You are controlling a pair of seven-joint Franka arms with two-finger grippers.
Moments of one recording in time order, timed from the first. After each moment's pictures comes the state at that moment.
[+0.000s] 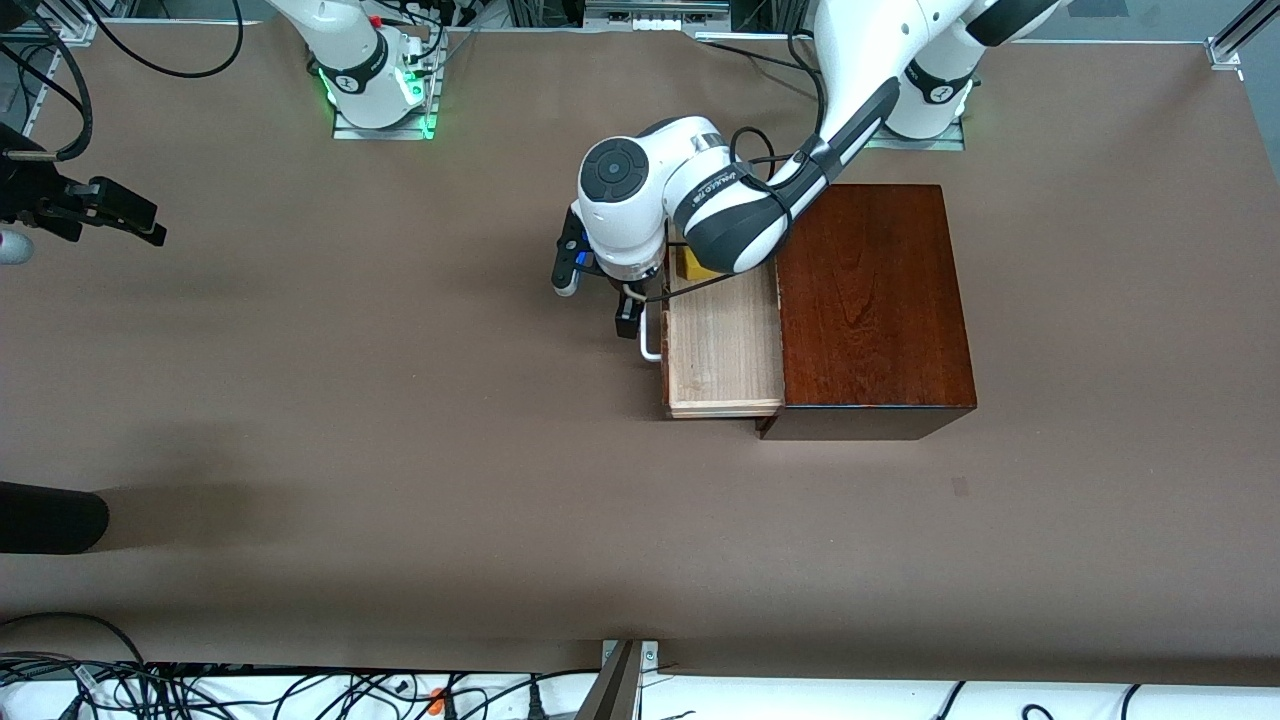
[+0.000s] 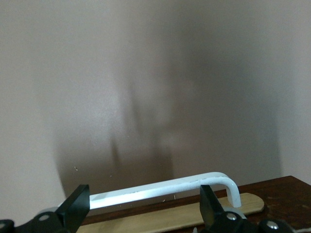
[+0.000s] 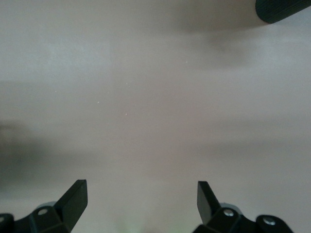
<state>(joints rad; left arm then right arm) -0.45 0.74 -0.51 -1.36 0.36 1.94 0.73 -0.01 -0.02 -0.04 -1.67 0.00 1.58 0.00</state>
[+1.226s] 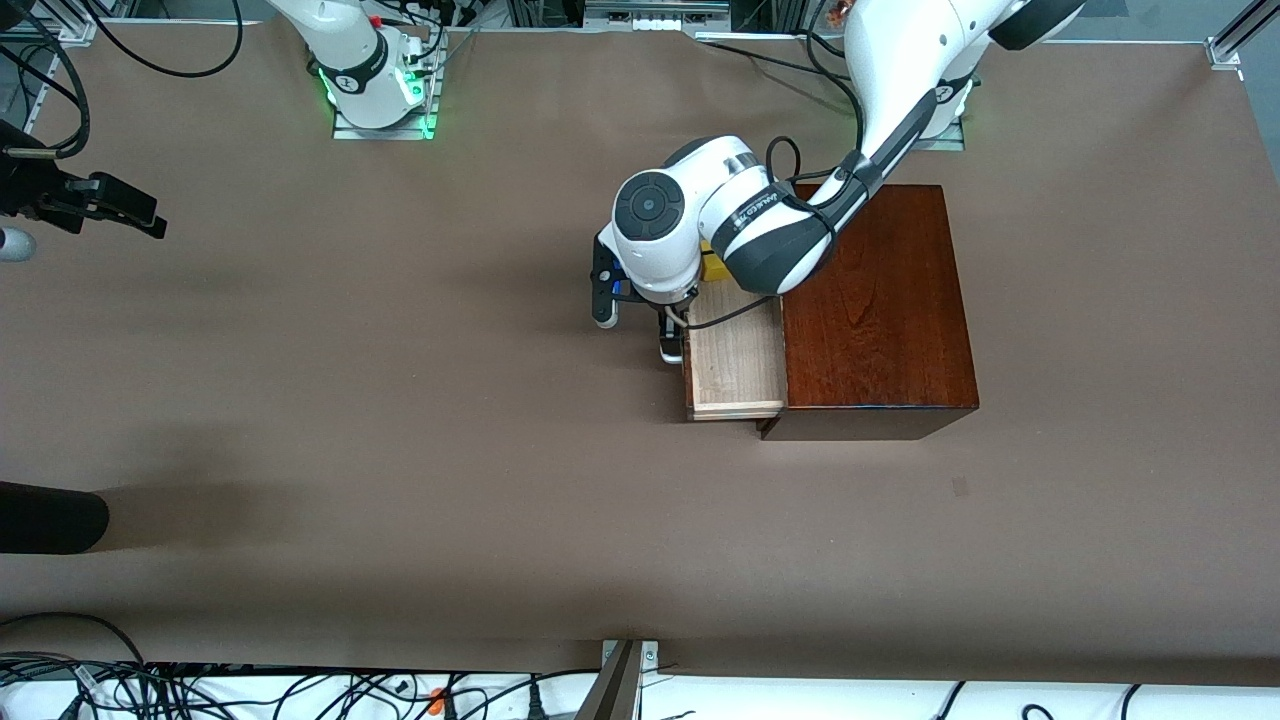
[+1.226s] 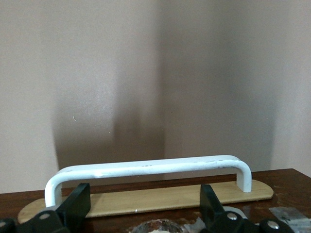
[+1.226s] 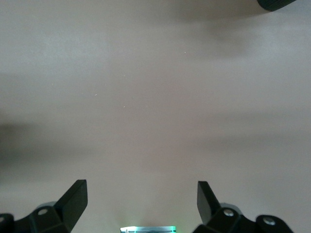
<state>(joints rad) -0.36 0.73 -0.54 -1.36 0.35 1.85 0.63 -0.01 -0.02 -0.05 -1.67 0.00 1.55 0.00</state>
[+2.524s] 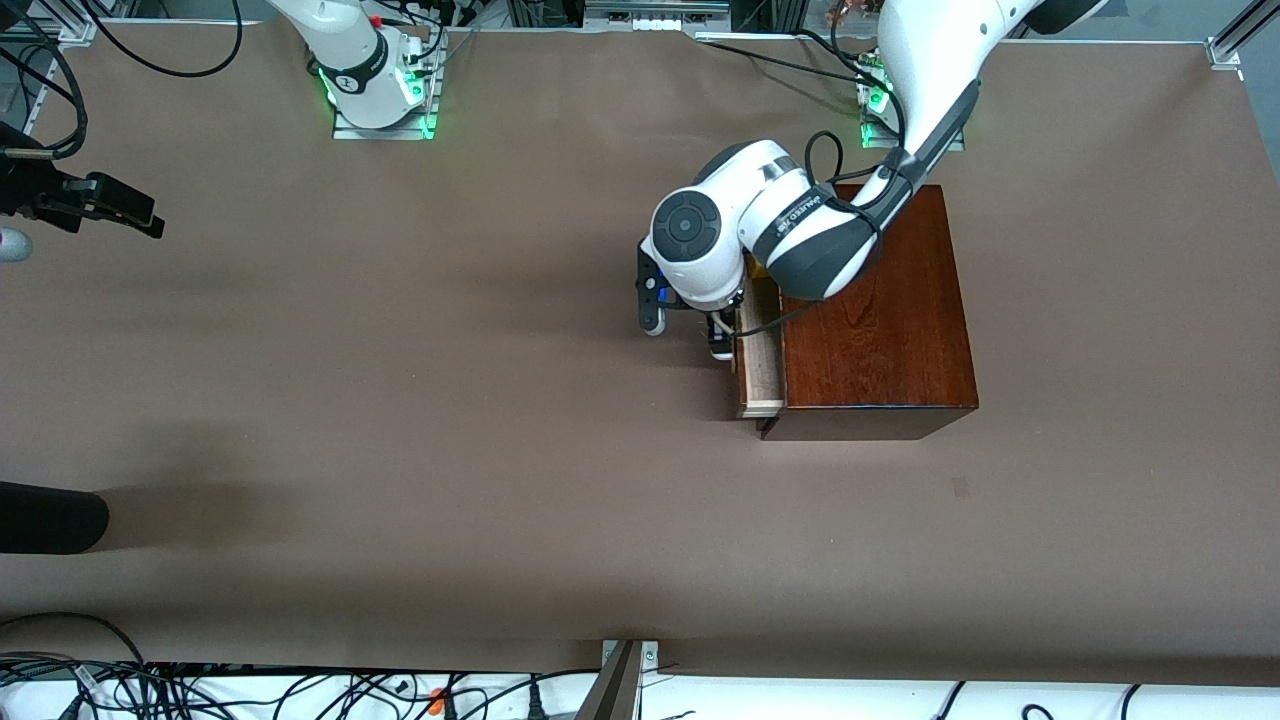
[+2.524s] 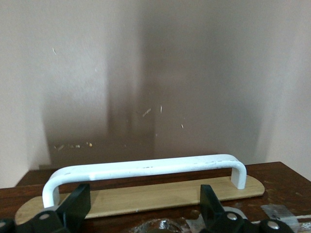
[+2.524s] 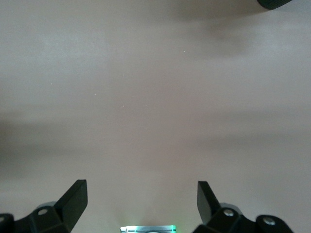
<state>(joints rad) -0.27 0.66 -0.54 -1.44 0.35 1.71 0.67 -0.01 -0.02 -0.05 -1.67 0.00 1.55 0.00</state>
